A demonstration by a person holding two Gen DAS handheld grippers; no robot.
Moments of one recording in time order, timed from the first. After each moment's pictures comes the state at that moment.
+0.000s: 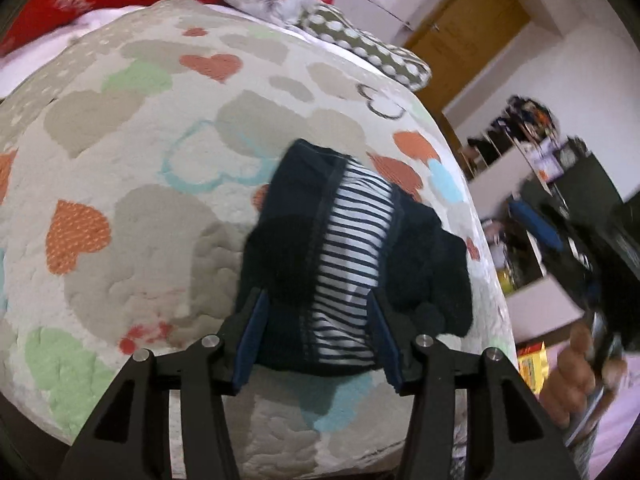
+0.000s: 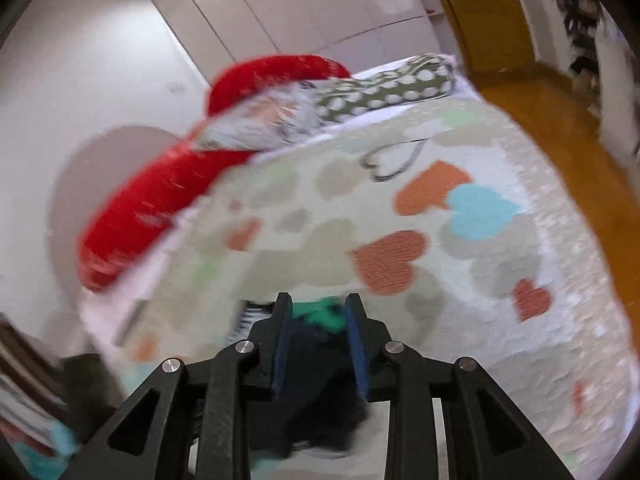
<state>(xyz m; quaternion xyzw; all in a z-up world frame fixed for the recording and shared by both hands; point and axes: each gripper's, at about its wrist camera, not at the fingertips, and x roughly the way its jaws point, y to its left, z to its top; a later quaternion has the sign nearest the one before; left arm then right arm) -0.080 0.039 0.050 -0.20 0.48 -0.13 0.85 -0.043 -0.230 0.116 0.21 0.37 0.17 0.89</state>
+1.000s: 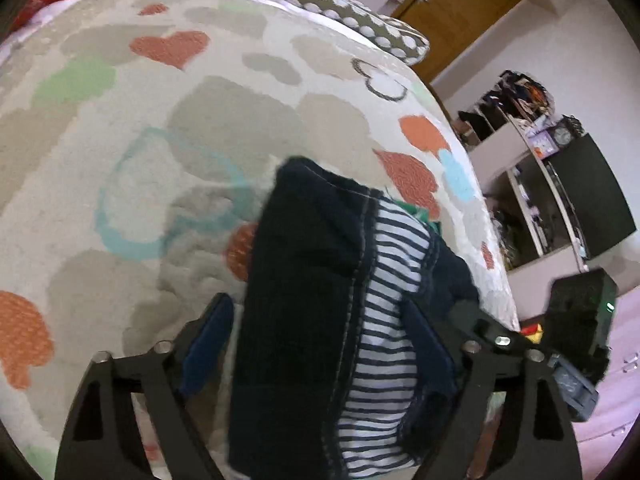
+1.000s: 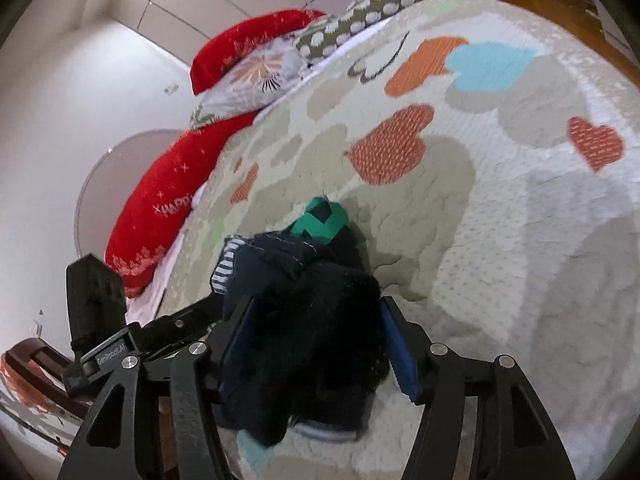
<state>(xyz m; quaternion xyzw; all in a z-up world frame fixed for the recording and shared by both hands) -0.003 0.024 0.023 -0.18 0.51 -0.19 0.82 -0.030 -0.219 0.010 0.30 0.44 0.20 0.82</state>
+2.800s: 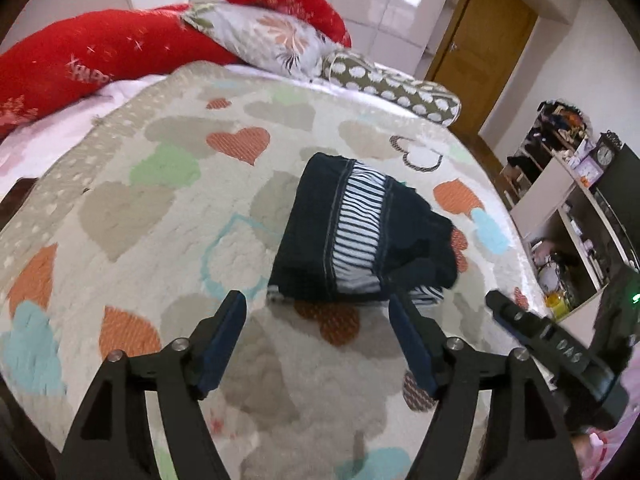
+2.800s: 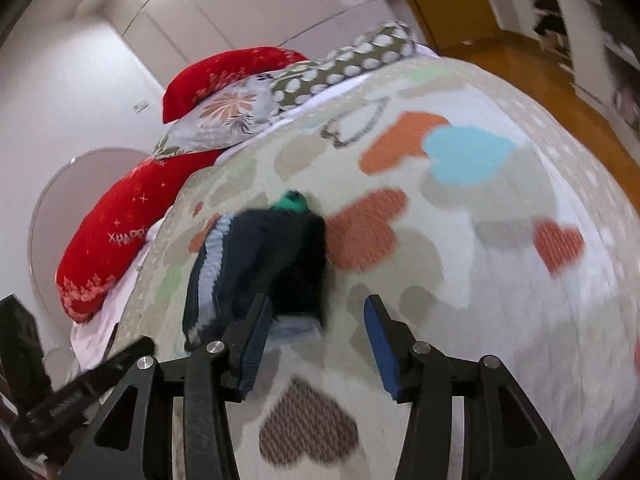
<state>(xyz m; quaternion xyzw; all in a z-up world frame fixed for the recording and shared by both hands) -0.050 0.034 0.085 -0.12 0.41 -0.05 0.90 -0.026 -0.228 0.047 0.25 0.39 0.09 0.88</state>
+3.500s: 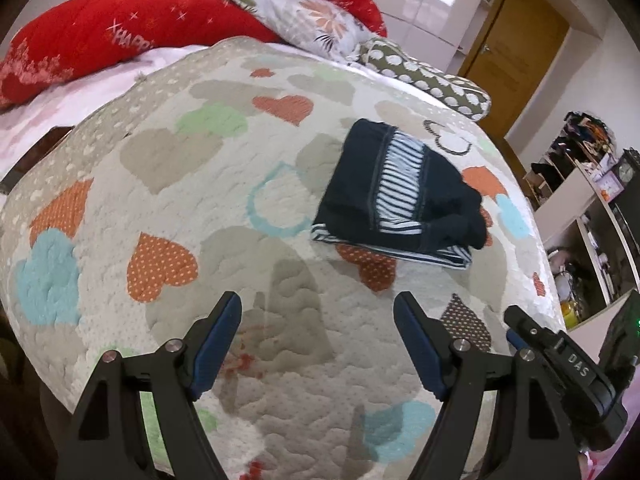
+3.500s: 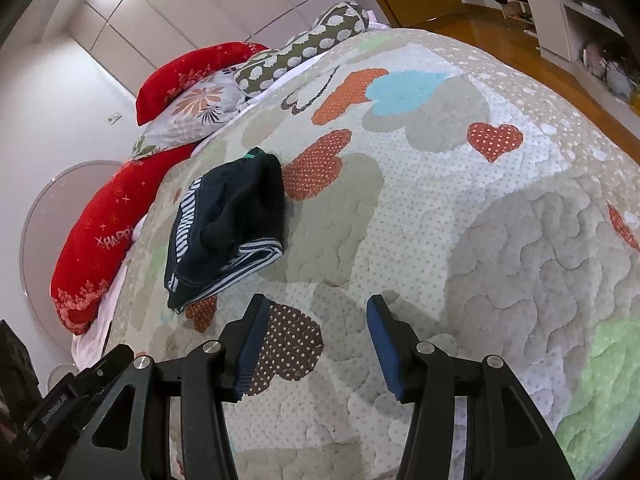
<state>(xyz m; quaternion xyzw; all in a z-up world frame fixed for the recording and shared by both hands) -0.076 0.052 0.061 -0.14 0.44 0.01 0.89 -0.069 -0.231 0.022 0.28 0.42 0.06 0.86</state>
